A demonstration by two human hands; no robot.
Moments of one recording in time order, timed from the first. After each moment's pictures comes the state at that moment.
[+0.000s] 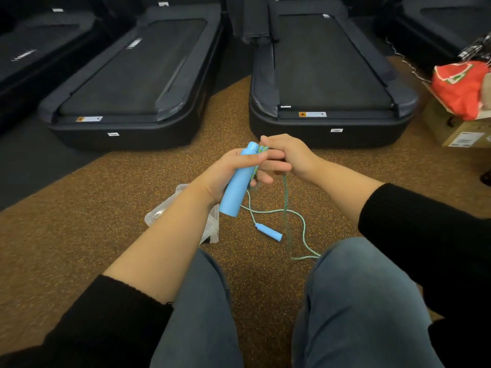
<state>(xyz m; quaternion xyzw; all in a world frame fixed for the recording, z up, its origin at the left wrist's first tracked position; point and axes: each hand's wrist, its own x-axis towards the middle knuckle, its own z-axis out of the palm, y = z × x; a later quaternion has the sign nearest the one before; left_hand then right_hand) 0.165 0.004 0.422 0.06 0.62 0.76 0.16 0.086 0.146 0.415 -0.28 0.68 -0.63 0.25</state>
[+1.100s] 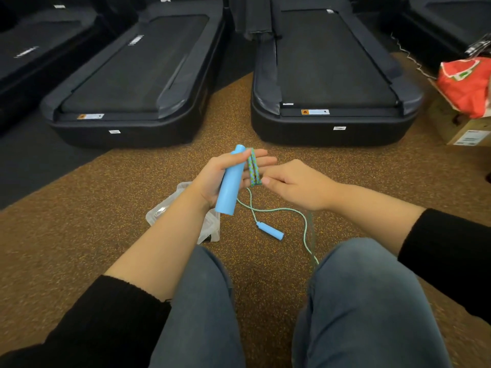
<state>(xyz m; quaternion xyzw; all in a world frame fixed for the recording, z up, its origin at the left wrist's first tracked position) 0.165 -0.004 0.404 -0.04 0.53 0.84 0.14 0.126 0.174 0.415 -0.45 0.86 -0.23 0.09</state>
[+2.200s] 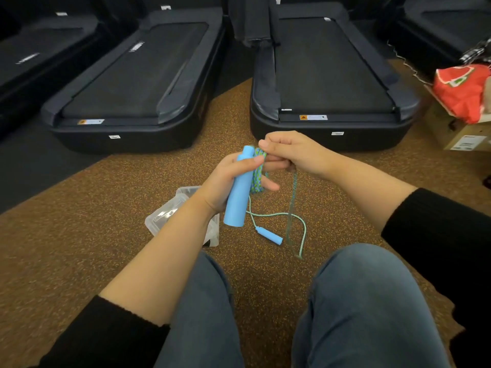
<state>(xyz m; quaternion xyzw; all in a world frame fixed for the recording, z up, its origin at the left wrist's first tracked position) 0.174 0.013 0.422 0.09 0.61 0.79 0.08 0.087 0.164 0.438 -0.36 0.73 -0.53 0.23</state>
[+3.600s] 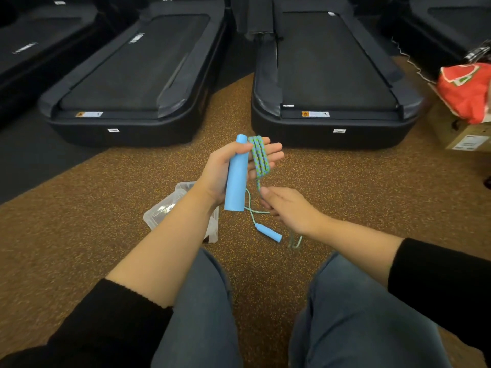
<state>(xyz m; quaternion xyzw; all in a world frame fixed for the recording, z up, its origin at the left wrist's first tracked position) 0.158 0.008 0.415 0.01 0.47 0.88 0.09 0.152 0.164 0.370 -0.25 0.79 -0.51 0.23</state>
